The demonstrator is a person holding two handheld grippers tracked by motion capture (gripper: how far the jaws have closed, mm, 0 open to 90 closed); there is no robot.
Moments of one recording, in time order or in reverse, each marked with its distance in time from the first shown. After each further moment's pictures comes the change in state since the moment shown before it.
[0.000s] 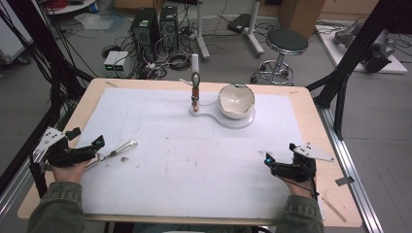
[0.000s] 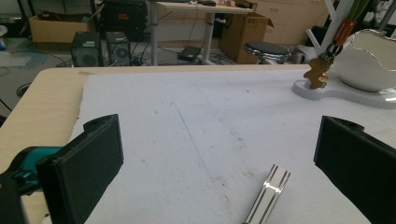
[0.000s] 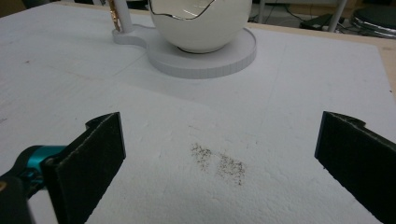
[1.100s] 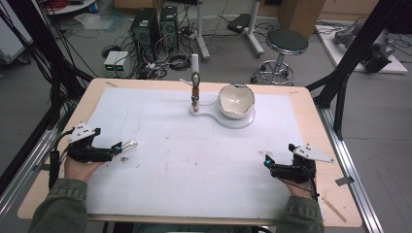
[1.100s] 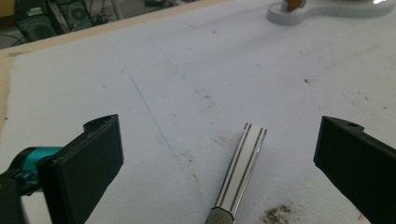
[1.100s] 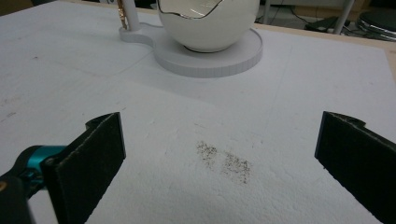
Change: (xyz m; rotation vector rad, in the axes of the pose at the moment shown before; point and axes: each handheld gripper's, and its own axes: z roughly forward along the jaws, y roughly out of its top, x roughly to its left) left arm -0.029 0.001 0.044 0.300 -0.137 0.211; right arm 0.002 0.000 -0.002 -0.004 0.020 -0.017
